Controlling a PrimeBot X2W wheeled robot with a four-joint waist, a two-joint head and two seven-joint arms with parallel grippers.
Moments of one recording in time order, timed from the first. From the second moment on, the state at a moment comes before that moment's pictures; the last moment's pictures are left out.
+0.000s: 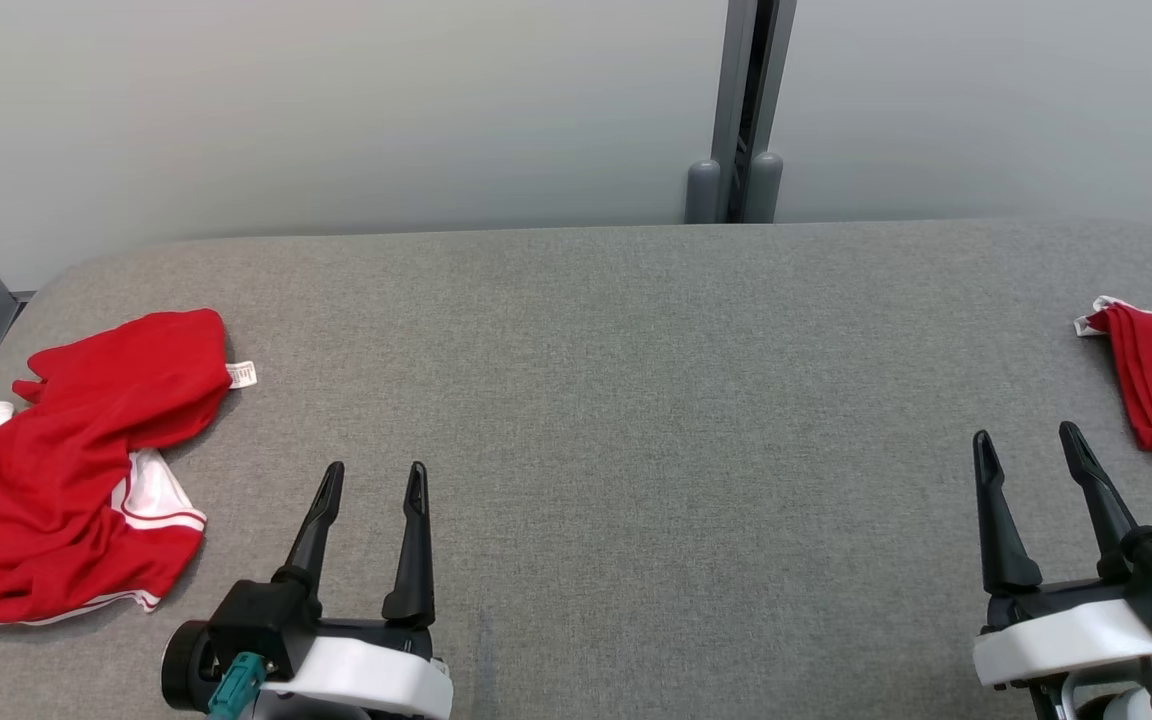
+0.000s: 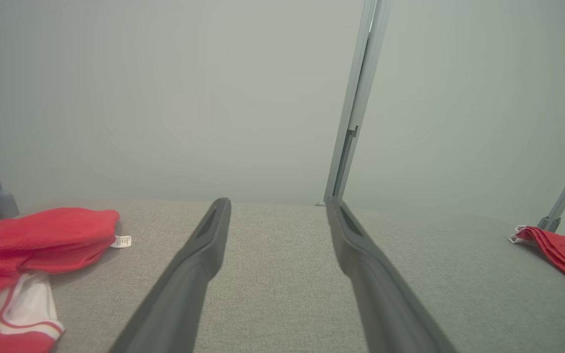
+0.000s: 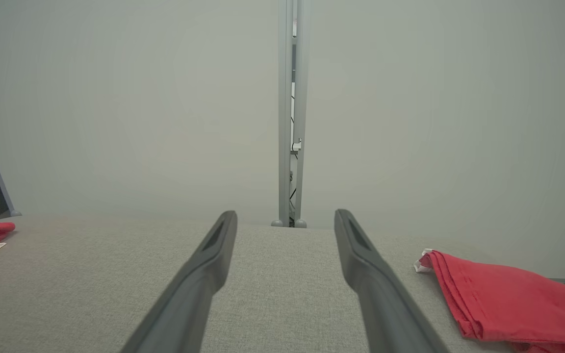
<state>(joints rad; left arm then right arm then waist) -0.02 0.05 -0.26 0.11 -0.29 0.13 -0.26 -0.06 -0.05 -0.05 0.14 0.07 0.13 -0.26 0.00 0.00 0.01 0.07</state>
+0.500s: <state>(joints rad) -0.02 0.05 -0.26 0.11 -0.28 0.13 -0.26 -0.06 -0.05 -0.05 0.14 0.07 0.13 -0.26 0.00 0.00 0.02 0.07</state>
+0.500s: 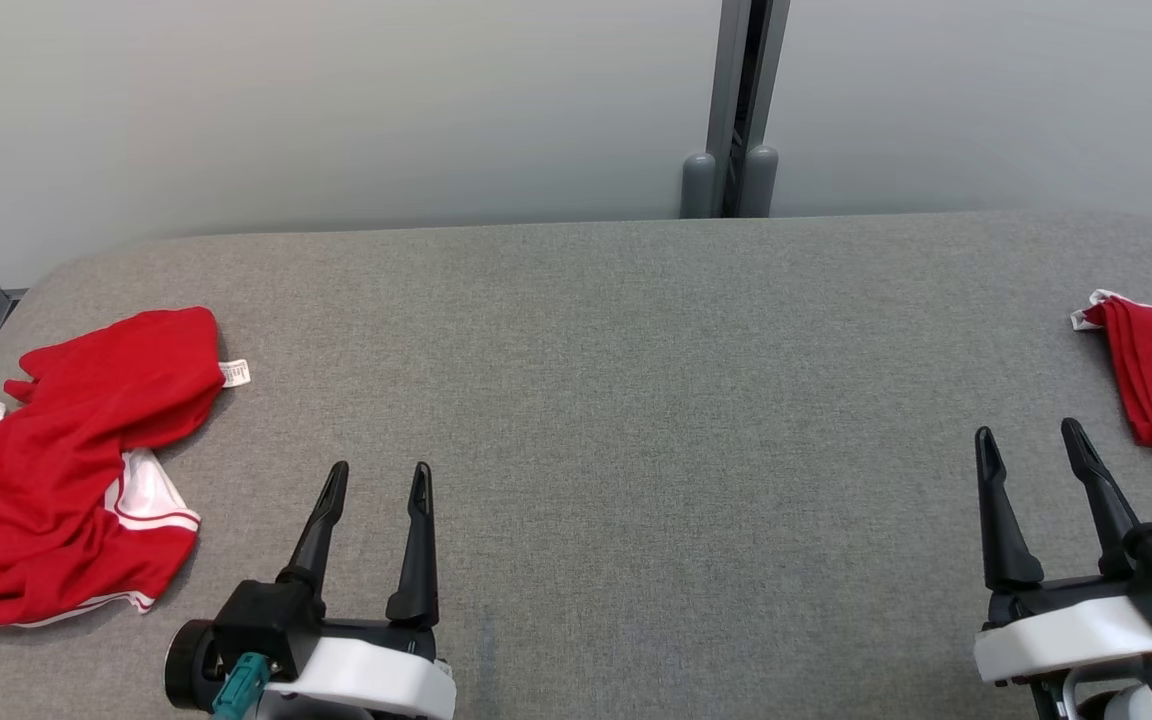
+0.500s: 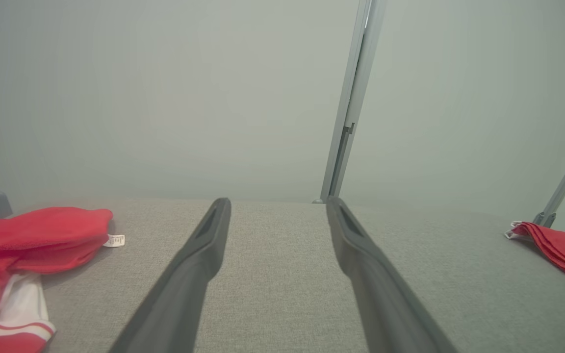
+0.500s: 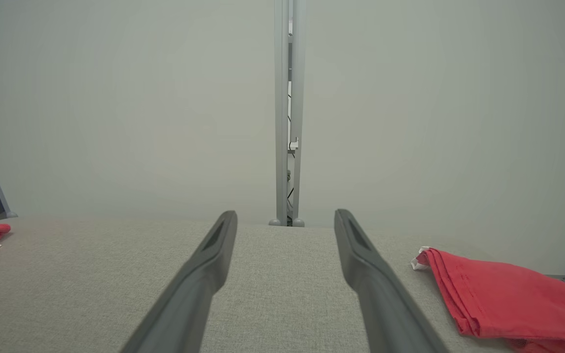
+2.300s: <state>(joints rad) 0.02 0.05 -0.19 0.09 -0.27 0.13 -0.26 -0.05 -0.05 0.12 0.16 0.12 0.13 -0.26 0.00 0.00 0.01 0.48</state>
